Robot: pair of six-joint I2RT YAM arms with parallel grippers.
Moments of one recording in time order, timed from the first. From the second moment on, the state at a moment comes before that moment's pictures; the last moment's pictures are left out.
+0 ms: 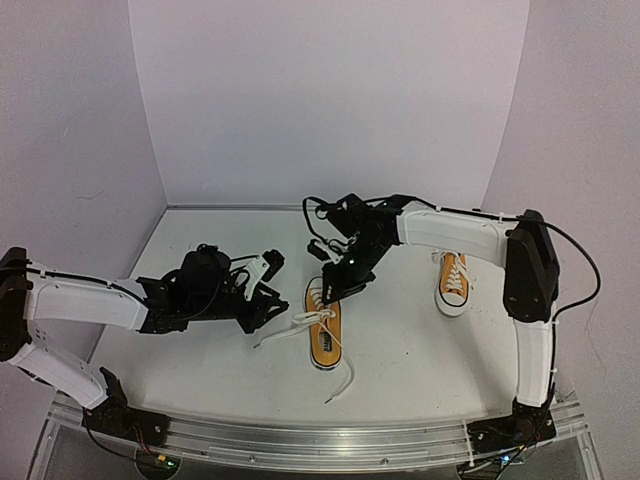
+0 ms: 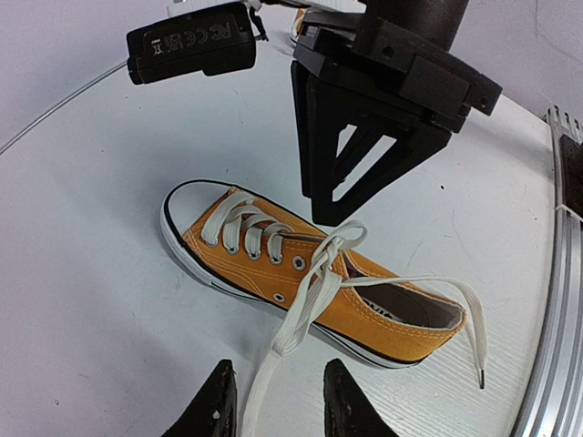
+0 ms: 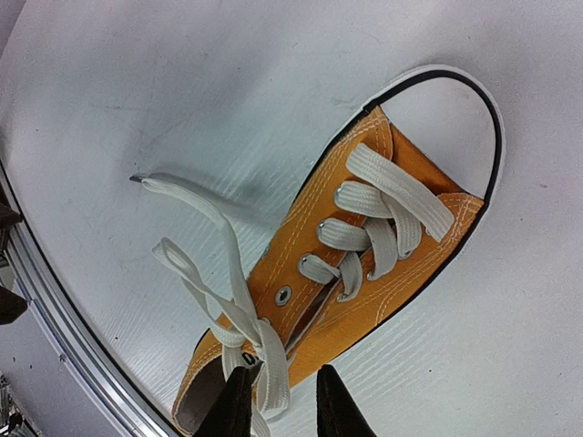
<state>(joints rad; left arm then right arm) -0.91 1.36 0.67 0.20 0.09 0.00 0.82 2.09 1.78 -0.91 -0.30 0.15</state>
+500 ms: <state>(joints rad) -0.91 1.37 0.67 0.20 0.10 -0.01 0.82 2.13 1.78 -0.92 -0.32 0.12</state>
